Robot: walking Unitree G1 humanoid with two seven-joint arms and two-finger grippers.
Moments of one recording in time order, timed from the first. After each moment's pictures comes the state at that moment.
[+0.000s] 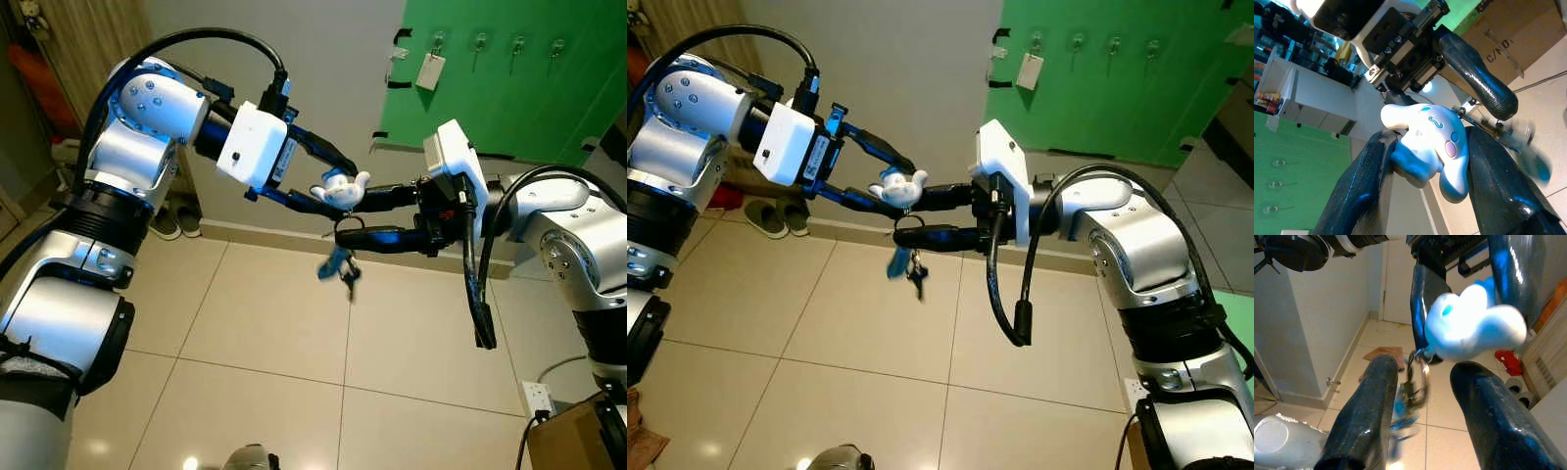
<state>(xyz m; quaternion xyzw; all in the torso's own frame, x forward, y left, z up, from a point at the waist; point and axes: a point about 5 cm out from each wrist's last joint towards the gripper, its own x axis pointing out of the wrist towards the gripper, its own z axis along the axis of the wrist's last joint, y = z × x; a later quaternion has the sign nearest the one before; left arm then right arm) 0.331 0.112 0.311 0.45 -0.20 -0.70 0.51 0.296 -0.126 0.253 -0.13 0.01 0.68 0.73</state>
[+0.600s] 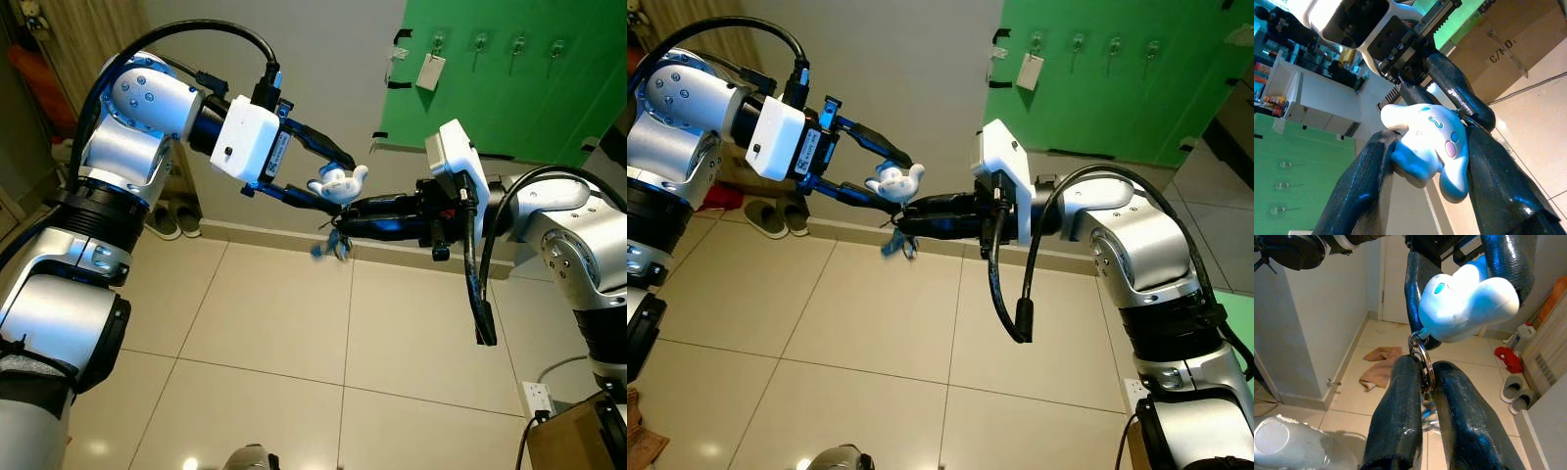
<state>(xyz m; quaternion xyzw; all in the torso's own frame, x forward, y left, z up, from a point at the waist) 0.330 0.115 0.314 0.46 -0.20 -0.70 0.51 0.298 -0.128 0.252 -0.12 0.02 0.67 0.73</state>
